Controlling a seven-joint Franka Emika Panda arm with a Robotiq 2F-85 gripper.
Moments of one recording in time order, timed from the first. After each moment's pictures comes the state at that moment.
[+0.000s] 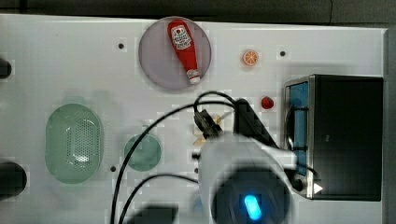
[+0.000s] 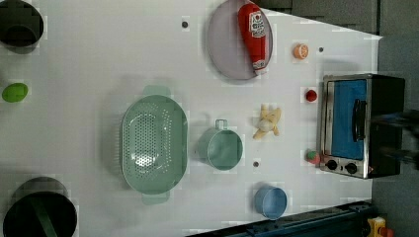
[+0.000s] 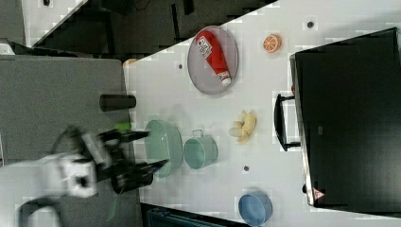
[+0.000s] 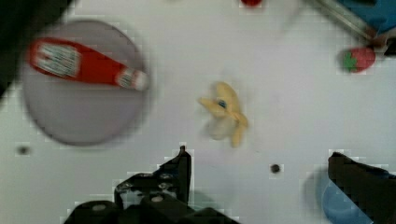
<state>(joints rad) 0.00 -0.35 -0.05 -2.26 -0.03 0.39 0.13</state>
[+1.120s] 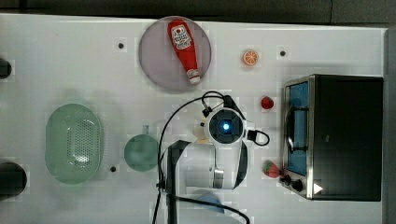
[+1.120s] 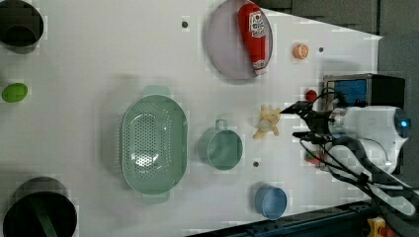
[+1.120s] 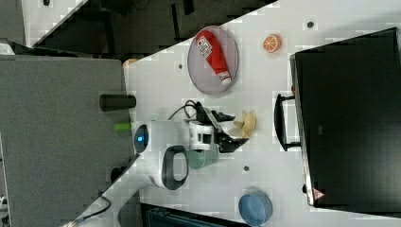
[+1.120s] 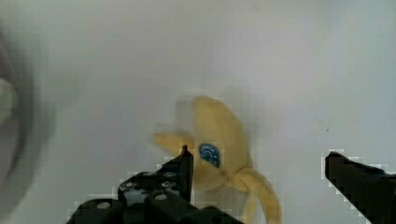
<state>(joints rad) -0.01 0.25 -0.08 -2.44 -0.03 1.07 0.14</state>
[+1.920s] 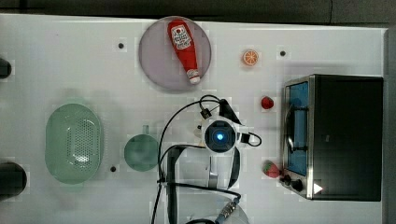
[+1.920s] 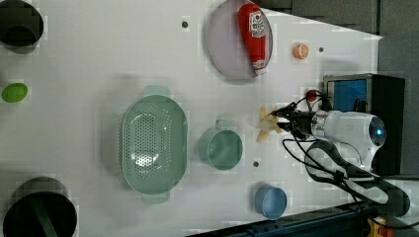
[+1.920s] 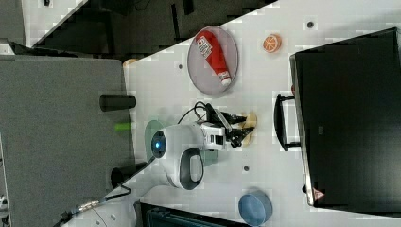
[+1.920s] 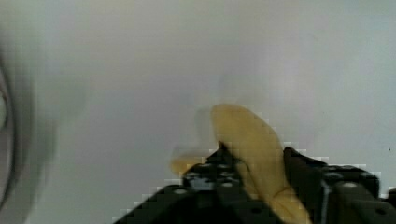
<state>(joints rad) -0.01 0.37 -0.07 -2.47 -0.02 1.33 0.14</state>
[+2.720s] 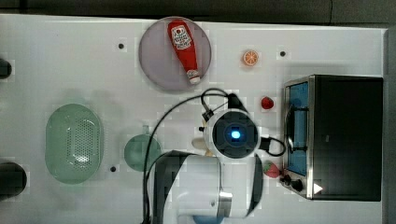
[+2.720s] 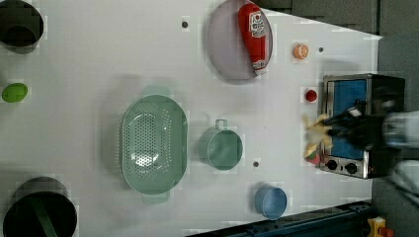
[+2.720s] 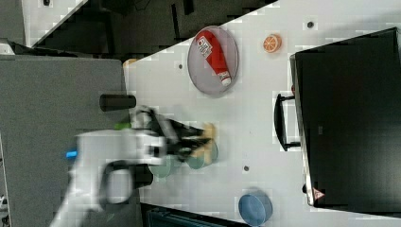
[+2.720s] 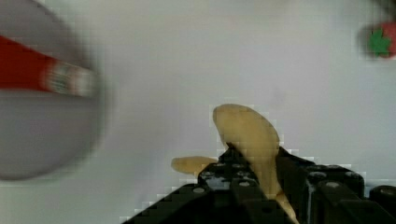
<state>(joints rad) -0.03 -0.15 -0.05 -2.34 -0.03 0.62 0.14</state>
